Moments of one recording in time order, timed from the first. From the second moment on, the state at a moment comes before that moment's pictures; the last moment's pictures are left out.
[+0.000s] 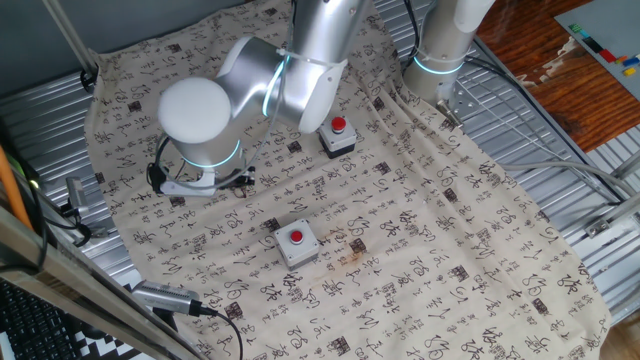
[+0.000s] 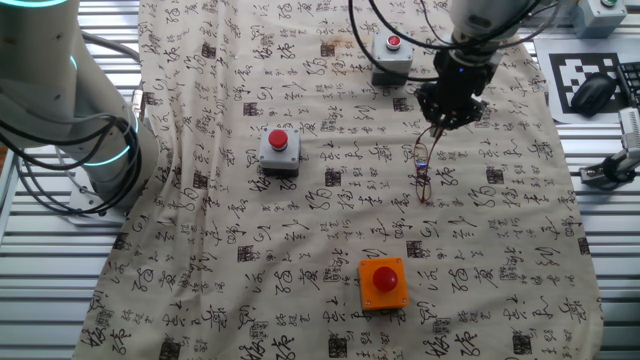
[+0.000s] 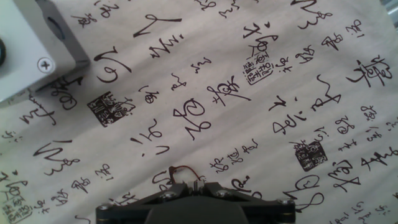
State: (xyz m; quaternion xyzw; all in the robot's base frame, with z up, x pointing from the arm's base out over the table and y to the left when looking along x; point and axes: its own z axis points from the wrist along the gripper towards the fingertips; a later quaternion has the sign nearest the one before) arm 0.574 0.050 0.067 0.51 -0.85 0.08 0.09
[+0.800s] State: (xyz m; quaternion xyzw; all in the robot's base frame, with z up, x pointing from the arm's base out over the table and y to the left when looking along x) arm 0.577 0.041 0.082 0.52 -0.84 0.08 0.10
